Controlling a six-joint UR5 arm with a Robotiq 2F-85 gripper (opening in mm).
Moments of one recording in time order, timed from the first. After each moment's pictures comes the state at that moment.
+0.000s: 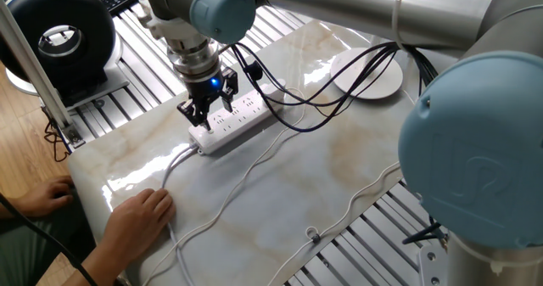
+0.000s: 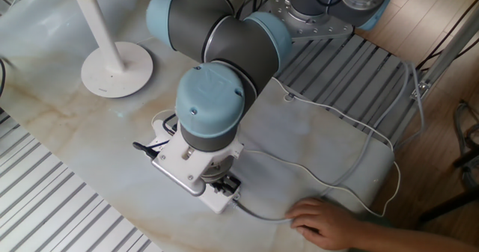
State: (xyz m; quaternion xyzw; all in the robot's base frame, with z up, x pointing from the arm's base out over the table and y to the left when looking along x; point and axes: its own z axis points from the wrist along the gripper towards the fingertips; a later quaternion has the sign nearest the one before) arm 0.613 0.125 0.036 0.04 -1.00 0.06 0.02
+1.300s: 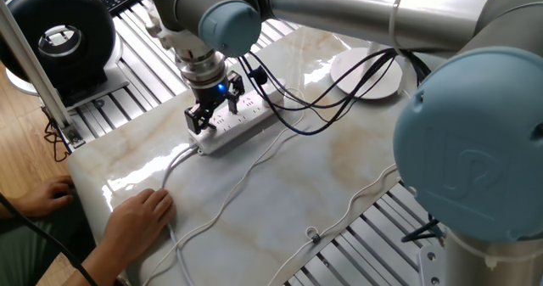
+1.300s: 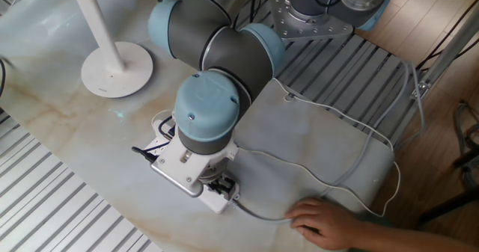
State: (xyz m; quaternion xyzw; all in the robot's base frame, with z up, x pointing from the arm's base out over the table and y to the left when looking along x) arm 0.616 0.114 0.013 0.05 -1.00 0.07 0.01
